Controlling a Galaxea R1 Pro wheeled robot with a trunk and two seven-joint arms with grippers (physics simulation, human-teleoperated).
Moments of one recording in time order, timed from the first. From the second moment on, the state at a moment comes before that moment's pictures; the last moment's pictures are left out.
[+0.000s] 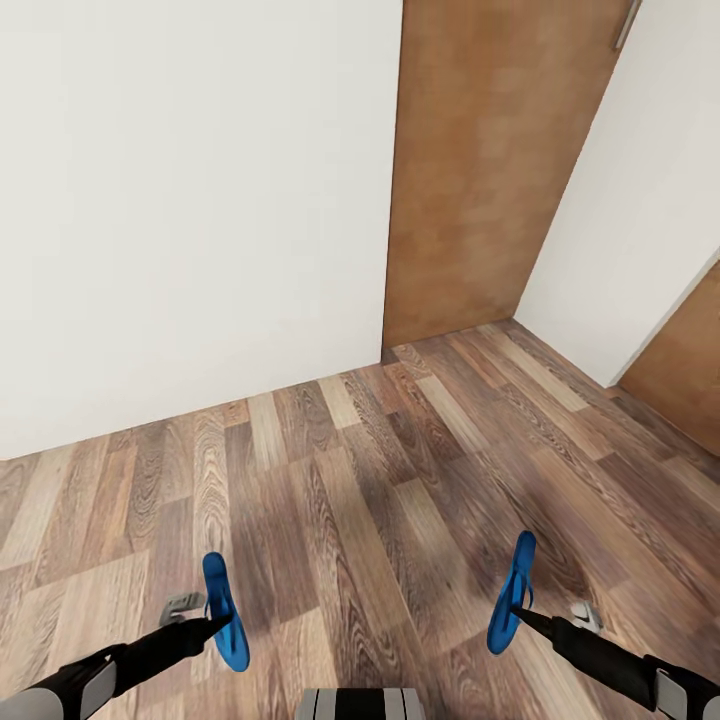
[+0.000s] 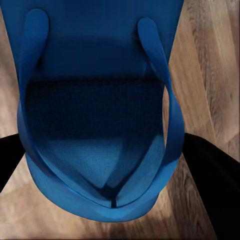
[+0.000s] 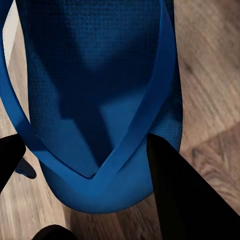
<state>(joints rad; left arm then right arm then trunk) -0.64 0.28 -0.17 -0.02 0.46 -0.04 -0.87 -0.66 -0.38 0.14 0.08 -0.61 0.12 1.15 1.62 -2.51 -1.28</state>
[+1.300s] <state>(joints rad) -0.63 0.28 -0.16 -0.02 0.46 -0.04 -0.87 -0.66 -0.36 0.15 0.08 -0.61 0.12 1.15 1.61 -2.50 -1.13</state>
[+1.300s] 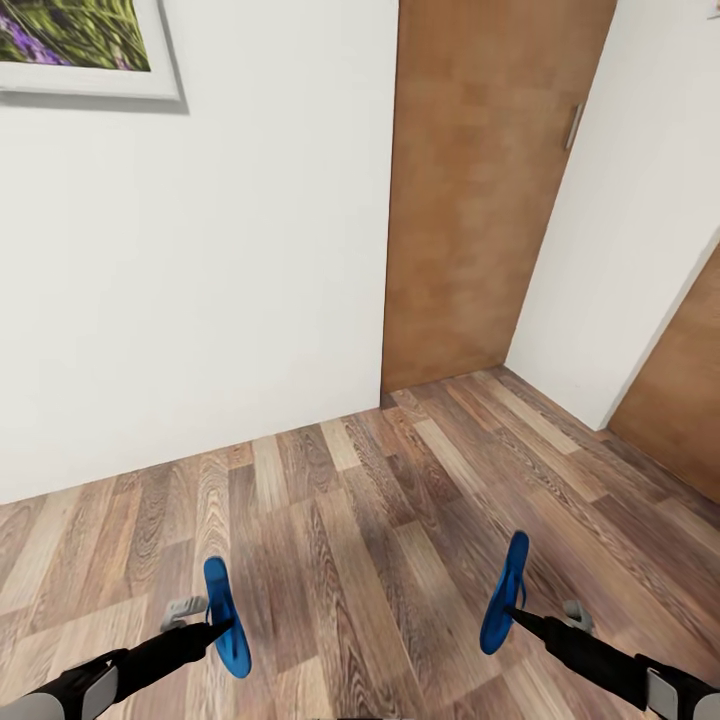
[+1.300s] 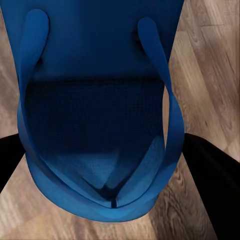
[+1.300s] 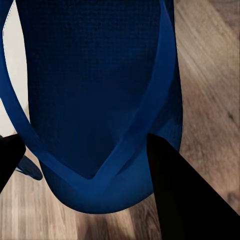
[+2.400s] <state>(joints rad) -0.63 0.26 -0.16 -0.02 0.46 -0.04 -0.86 -0.66 -0.36 0.14 0.08 -0.61 0.12 1.15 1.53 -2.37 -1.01</state>
